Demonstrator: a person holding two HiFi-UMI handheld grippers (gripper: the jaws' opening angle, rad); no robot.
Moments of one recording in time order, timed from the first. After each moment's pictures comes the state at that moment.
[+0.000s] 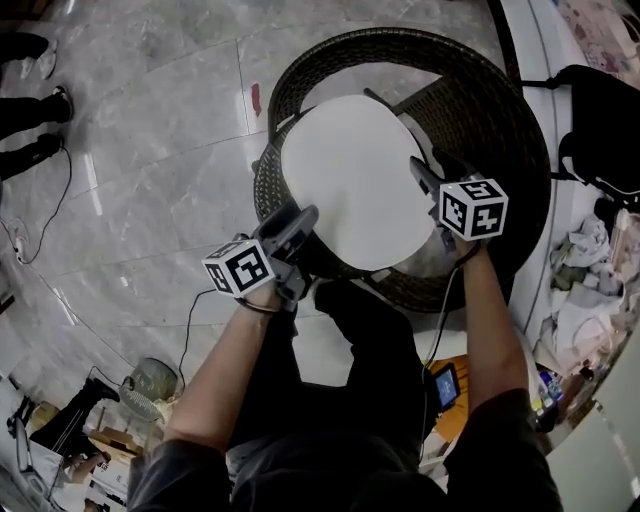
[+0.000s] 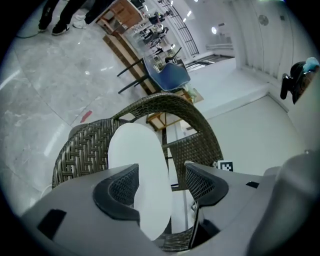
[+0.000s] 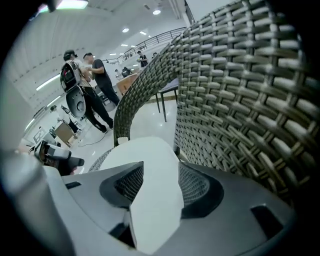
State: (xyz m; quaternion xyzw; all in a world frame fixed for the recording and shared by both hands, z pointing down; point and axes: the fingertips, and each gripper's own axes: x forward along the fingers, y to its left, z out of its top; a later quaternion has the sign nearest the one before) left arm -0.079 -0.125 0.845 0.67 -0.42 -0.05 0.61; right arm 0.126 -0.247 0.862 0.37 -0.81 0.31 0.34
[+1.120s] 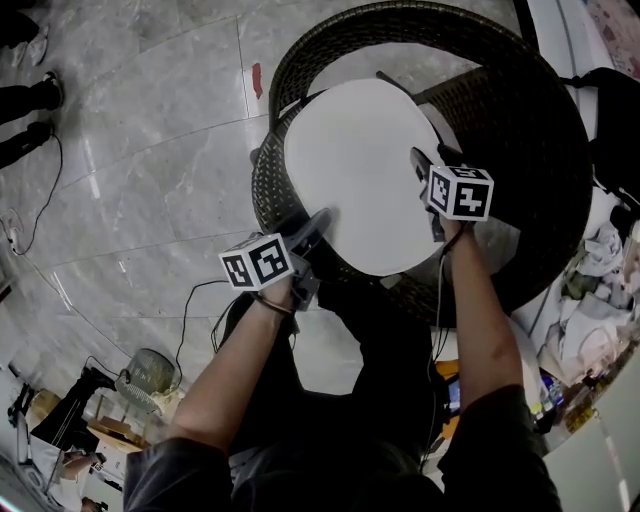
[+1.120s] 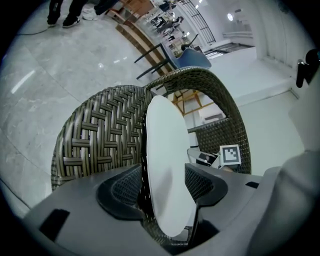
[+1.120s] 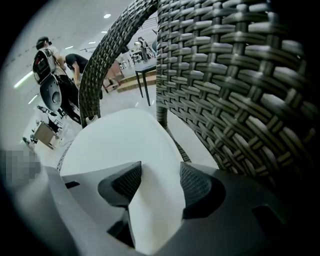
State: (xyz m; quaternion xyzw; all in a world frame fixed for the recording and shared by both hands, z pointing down) left arm -0.068 -0.094 0.942 0.61 -0.43 0.02 0.66; right arm 0.130 -0.246 0.973 0.43 -0.73 0.35 0.40
